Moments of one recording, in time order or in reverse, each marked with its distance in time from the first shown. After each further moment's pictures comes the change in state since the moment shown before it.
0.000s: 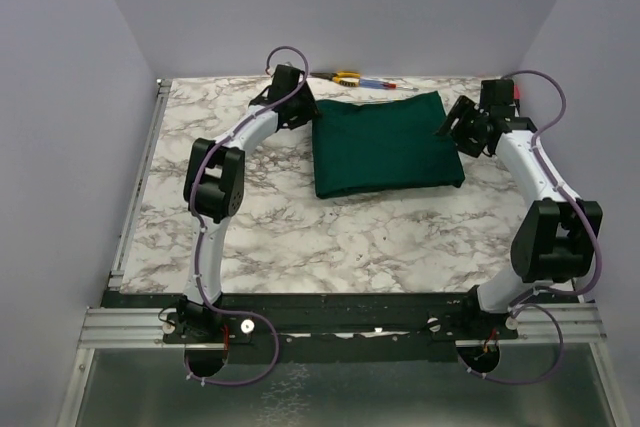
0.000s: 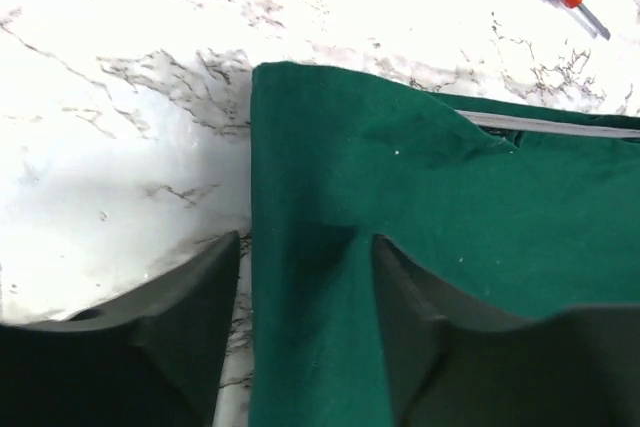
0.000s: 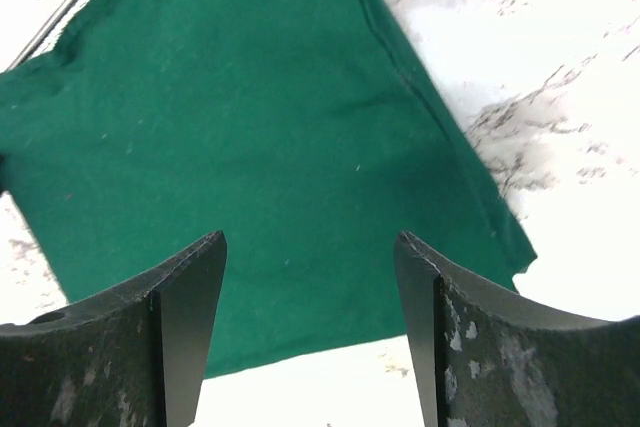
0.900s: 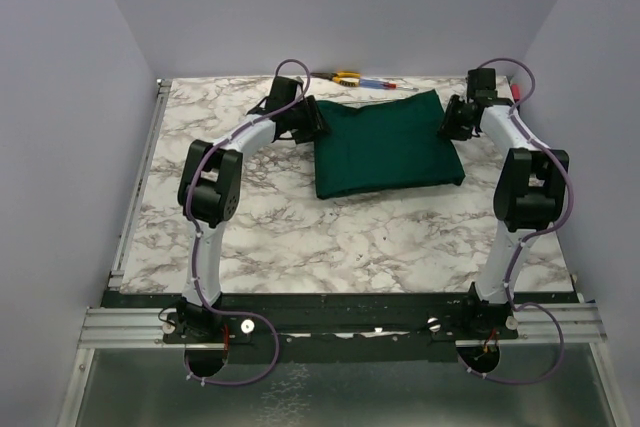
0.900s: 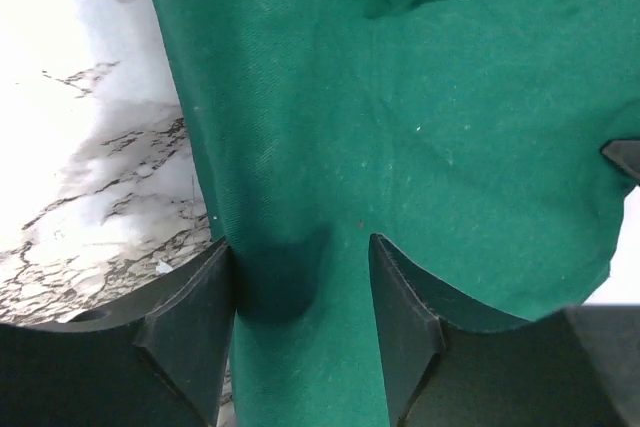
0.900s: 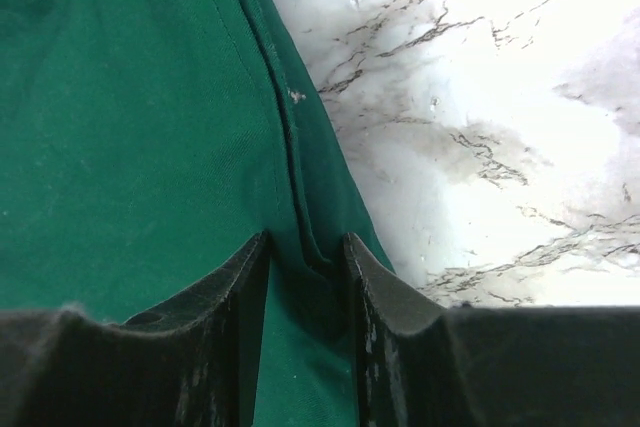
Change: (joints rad) left arm 0.006 -0.082 -0.175 0.053 0.263 0.053; right arm -0.007 0.436 0.308 0.003 0.015 -0.253
